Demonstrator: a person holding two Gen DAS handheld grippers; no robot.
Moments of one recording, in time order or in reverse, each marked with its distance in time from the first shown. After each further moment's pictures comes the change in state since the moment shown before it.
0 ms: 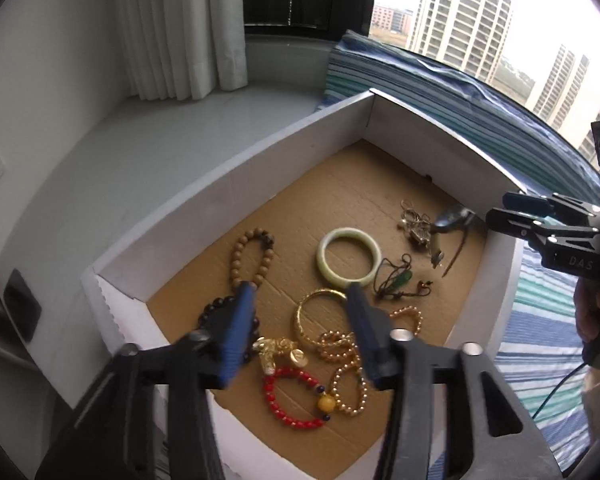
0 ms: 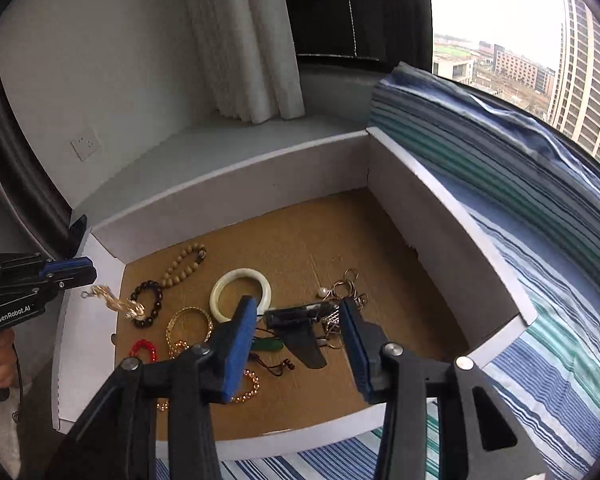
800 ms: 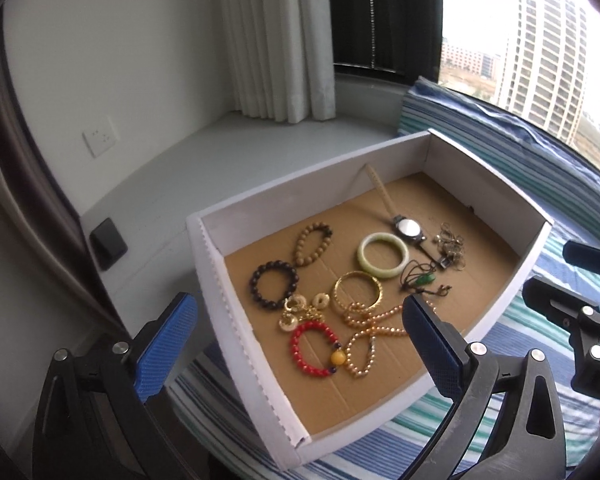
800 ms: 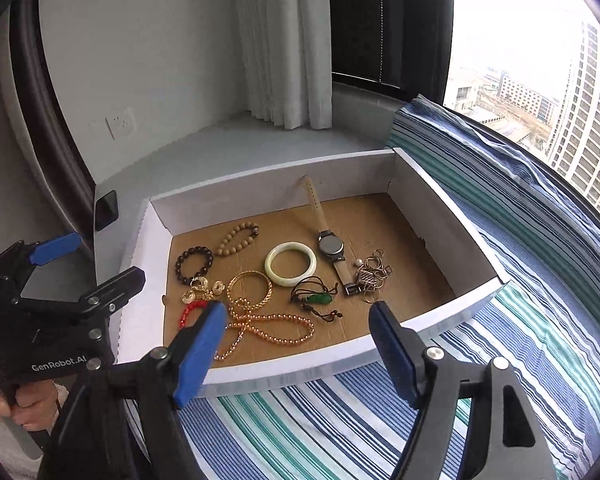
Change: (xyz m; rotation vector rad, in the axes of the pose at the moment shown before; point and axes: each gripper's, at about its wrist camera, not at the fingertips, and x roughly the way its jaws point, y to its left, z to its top) left arm -0.090 -0.038 -0.051 -0.205 -0.113 0.309; right arm -0.098 0.086 -0.044 -0.113 -0.041 -0.029
